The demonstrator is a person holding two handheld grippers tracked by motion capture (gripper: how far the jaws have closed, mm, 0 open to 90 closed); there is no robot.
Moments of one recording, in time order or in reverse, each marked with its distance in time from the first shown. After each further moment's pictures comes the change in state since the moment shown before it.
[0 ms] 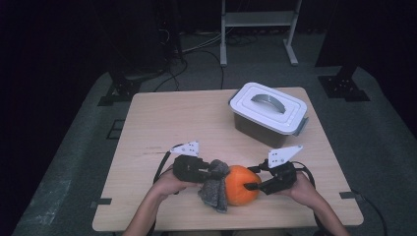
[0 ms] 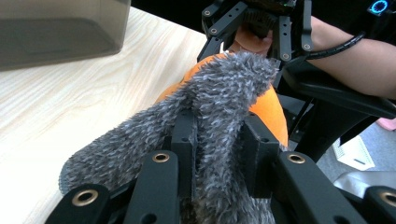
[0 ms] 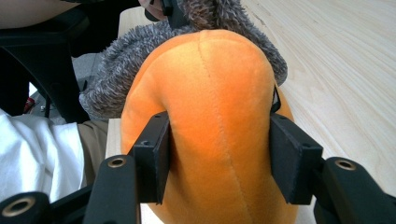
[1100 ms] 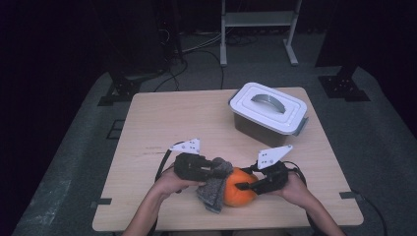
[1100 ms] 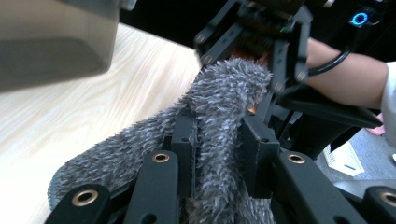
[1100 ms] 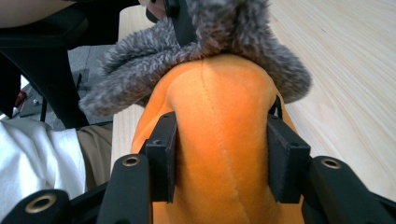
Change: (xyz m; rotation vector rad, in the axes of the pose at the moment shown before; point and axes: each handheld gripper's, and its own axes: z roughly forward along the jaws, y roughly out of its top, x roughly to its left) left arm -0.011 0.019 -0.001 -0.043 -0.041 0.030; right arm 0.017 0.027 0.016 0.042 -0.020 -0.027
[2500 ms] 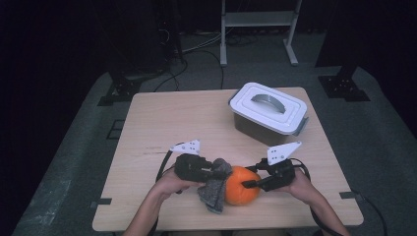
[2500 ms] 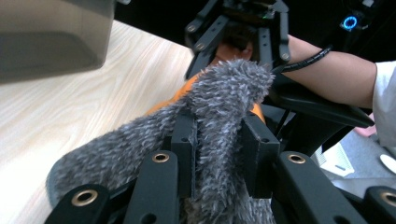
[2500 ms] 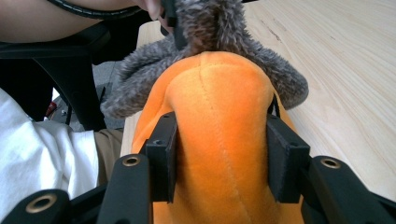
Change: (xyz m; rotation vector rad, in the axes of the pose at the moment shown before) left arm 0.006 -0.008 0.003 0.001 -0.023 -0.009; right arm -0.021 -0.018 -0.012 -0.078 0.094 0.014
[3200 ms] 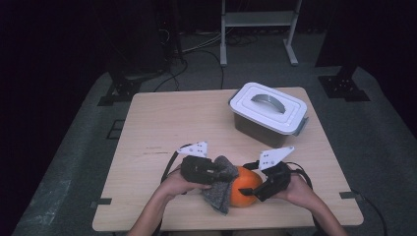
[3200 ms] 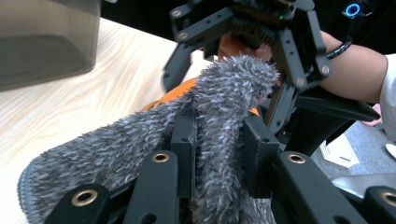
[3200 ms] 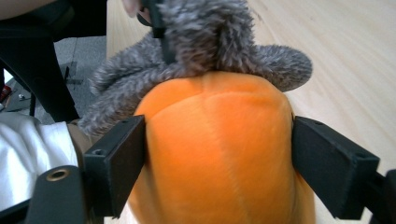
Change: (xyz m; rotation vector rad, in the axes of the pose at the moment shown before) left arm -0.005 0.002 0.015 0.032 0.002 0.015; right arm 0.023 0.015 0.011 0.119 -0.142 0.008
